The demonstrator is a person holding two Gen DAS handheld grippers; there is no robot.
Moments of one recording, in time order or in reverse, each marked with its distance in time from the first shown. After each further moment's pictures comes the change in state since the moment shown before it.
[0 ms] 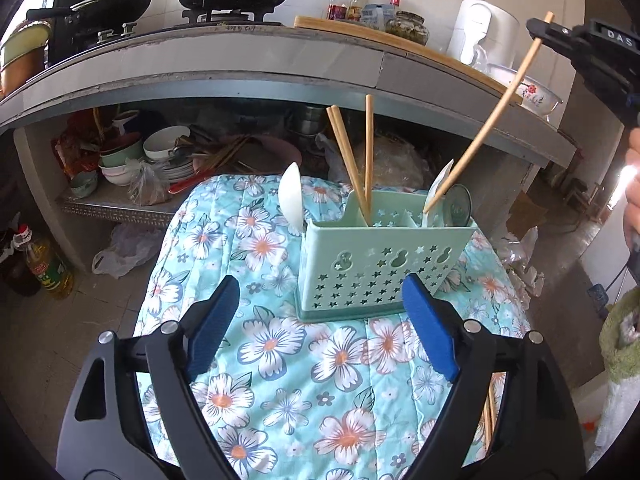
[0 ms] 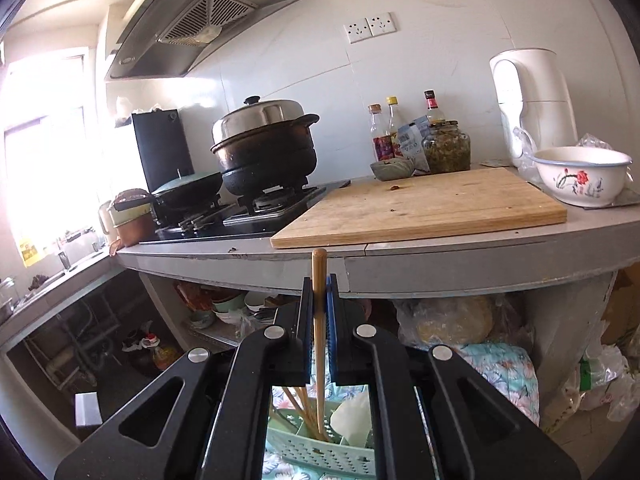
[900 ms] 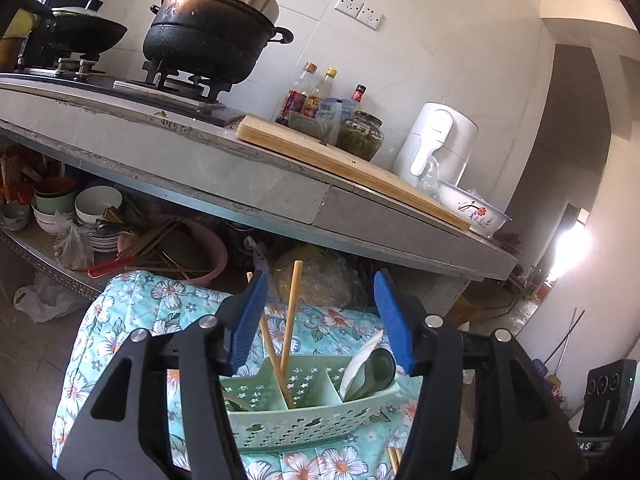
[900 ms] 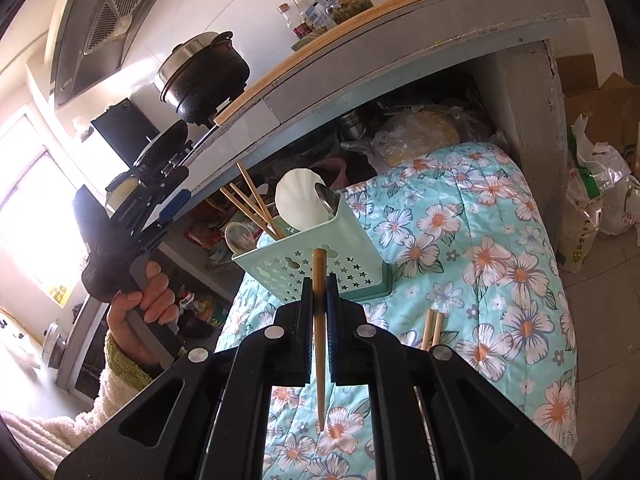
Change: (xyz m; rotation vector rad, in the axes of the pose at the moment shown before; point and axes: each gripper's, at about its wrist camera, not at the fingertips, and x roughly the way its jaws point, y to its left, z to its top) left arm 0.010 -0.013 0.089 -0.120 -0.316 -0.288; right arm -0.081 -0.086 -0.158 0.385 0.306 0.048
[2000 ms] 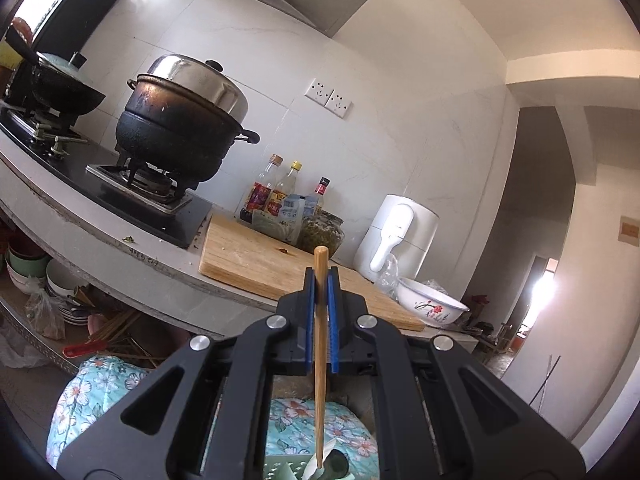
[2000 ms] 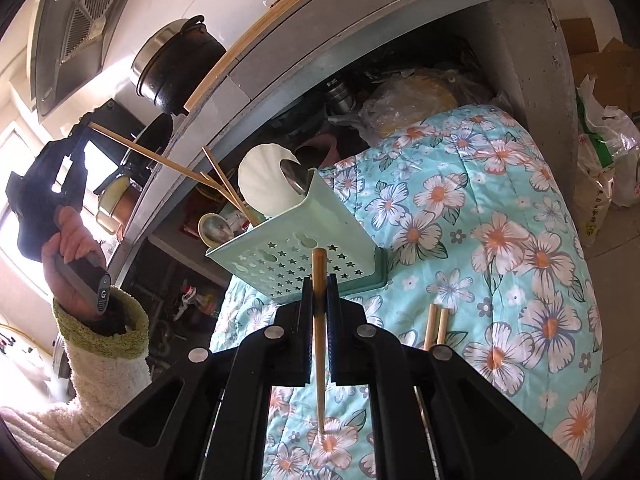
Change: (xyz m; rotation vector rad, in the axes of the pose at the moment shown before) left arm -0.025 -0.014 0.083 -0.007 -0.269 -0.123; right arm 0.052 -0.031 0.000 0.081 0.087 0.021
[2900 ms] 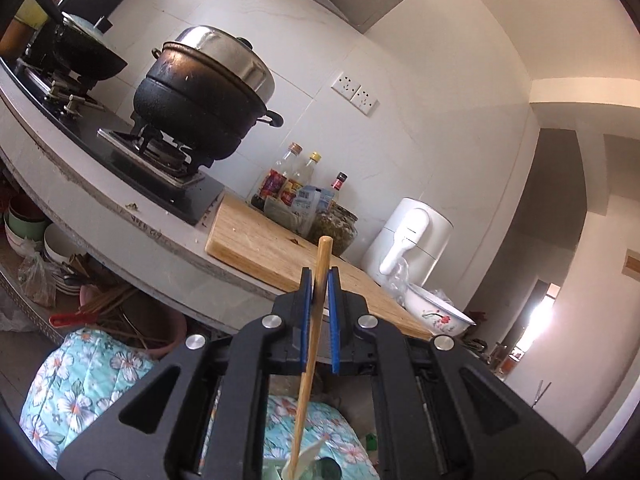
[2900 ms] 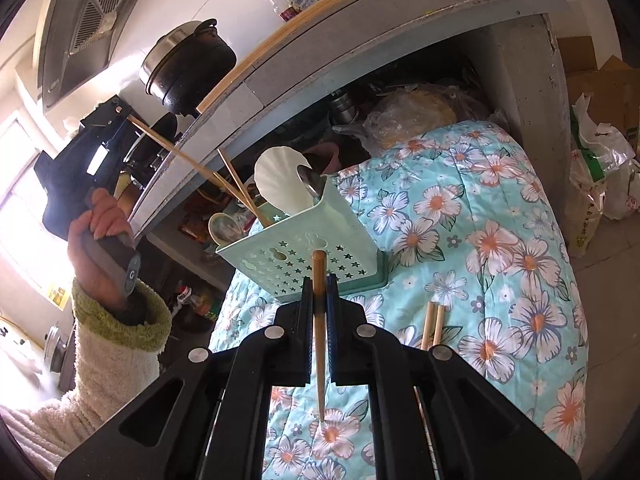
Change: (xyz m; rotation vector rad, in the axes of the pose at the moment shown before) left arm 0.031 0.018 -0.009 -0.115 -0.007 0.041; right arm -0.022 0.014 -0.006 -0.030 -0.026 -0.027
